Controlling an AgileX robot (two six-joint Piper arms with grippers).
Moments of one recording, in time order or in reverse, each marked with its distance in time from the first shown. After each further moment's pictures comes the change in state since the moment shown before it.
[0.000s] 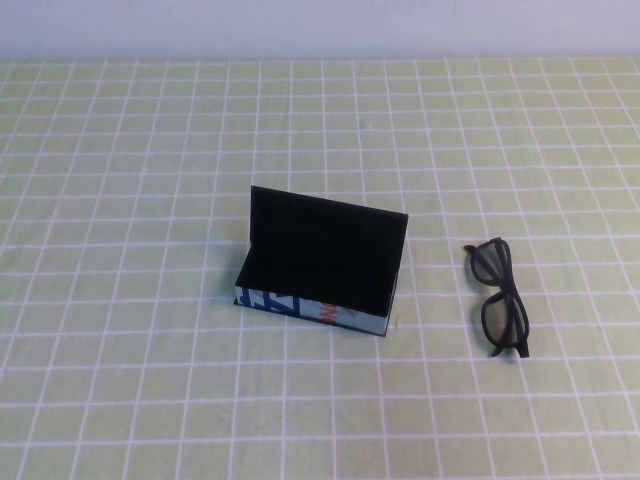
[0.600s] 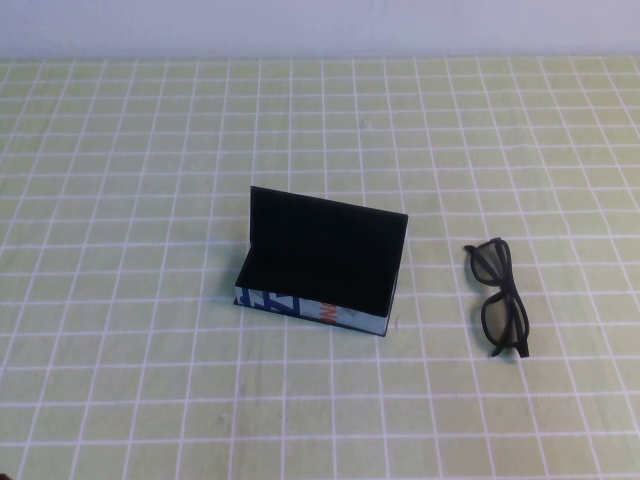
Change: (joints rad) right arm 0.000 -0.020 0.424 0.054 -0.818 -0.174; left arm 0.000 -0.045 0.265 -0.024 -0.204 0.000
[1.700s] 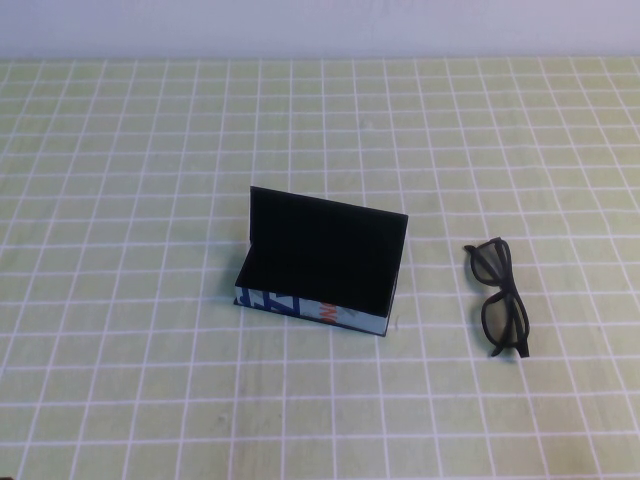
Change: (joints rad) right arm -0.247 -0.217 0.209 -0.050 0.202 -0.003; left arm 0.000 0.000 0.000 0.000 0.031 0.000
